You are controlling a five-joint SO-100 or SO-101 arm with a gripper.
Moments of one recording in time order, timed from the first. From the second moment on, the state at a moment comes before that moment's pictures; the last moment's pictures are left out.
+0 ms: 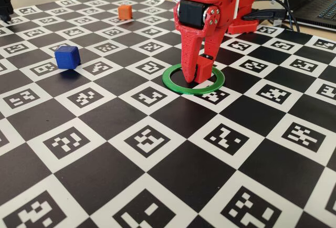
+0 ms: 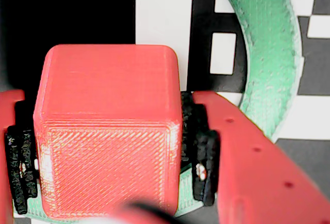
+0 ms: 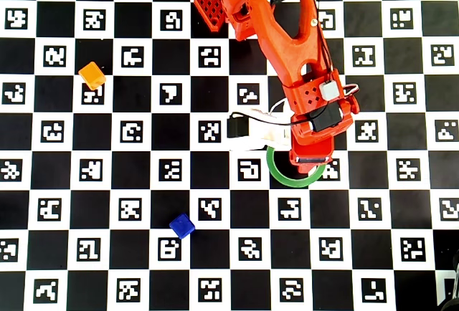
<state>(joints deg) -22.4 79.4 106.3 58.2 21.4</state>
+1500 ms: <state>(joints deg) -17.9 90.9 105.5 71.5 18.4</state>
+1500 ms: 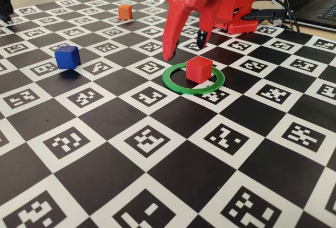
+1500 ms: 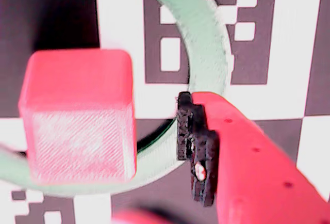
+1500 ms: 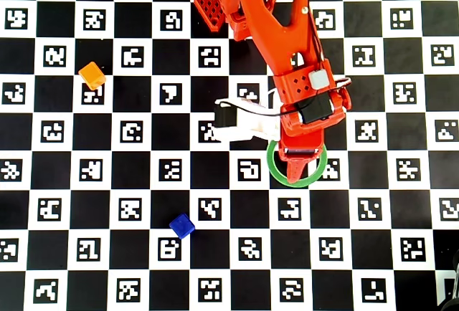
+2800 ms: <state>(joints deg) -6.1 79.7 73.3 91.1 24.3</state>
